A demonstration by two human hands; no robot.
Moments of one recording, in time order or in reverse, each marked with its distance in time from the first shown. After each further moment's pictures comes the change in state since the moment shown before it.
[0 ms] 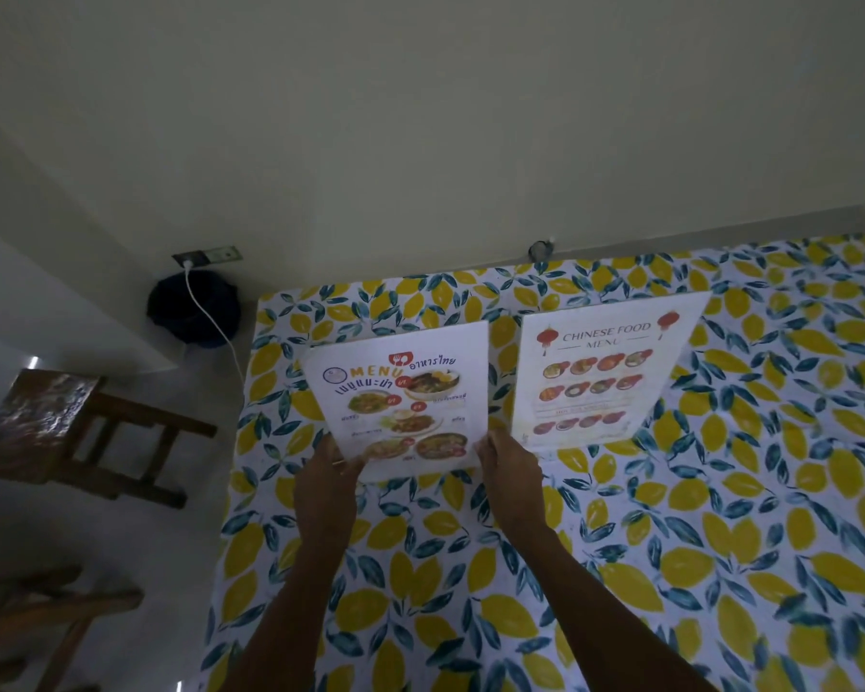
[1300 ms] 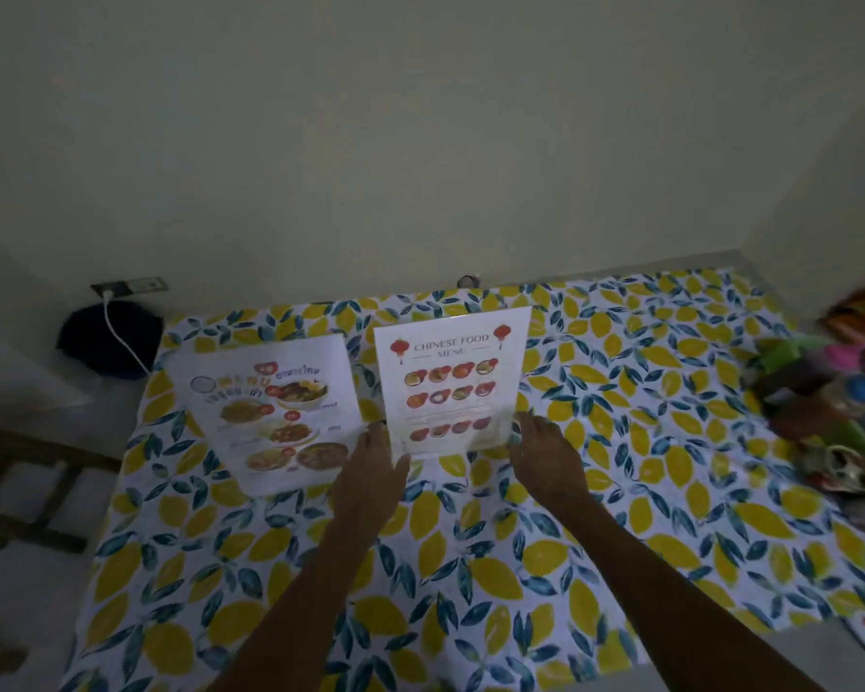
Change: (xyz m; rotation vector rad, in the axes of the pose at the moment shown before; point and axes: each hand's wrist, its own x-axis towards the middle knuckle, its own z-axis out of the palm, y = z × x) left_hand -0.076 0.142 0.134 0.332 -0.287 0.160; right_hand 0.025 0.104 -0.208 -0.604 -0.108 -0.046
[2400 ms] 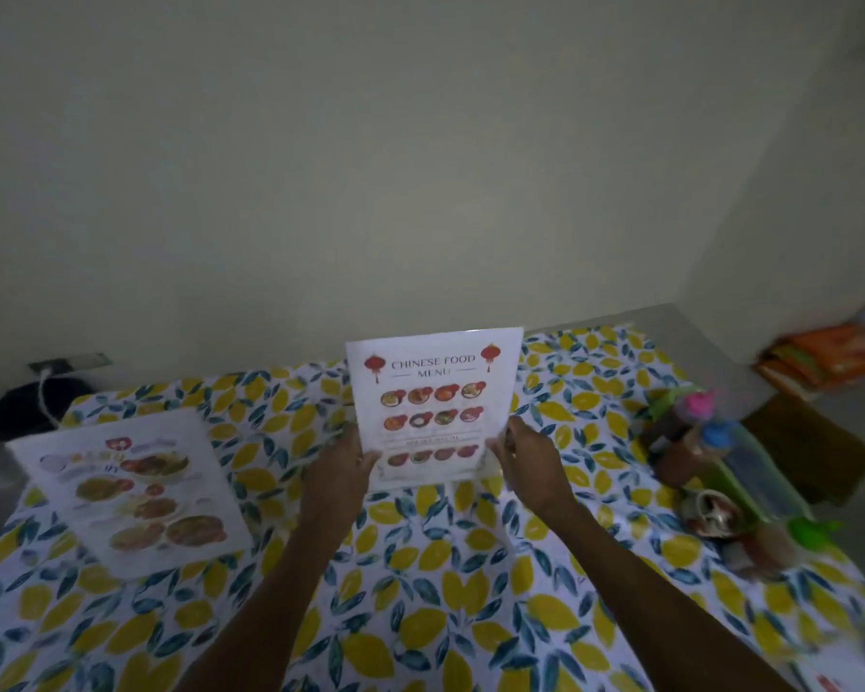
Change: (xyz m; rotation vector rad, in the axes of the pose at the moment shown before) left_hand -0.003 0.182 0.011 -0.140 0.234 0.245; right_hand 0.016 0.152 -0.120 0.405 0.236 -0.004
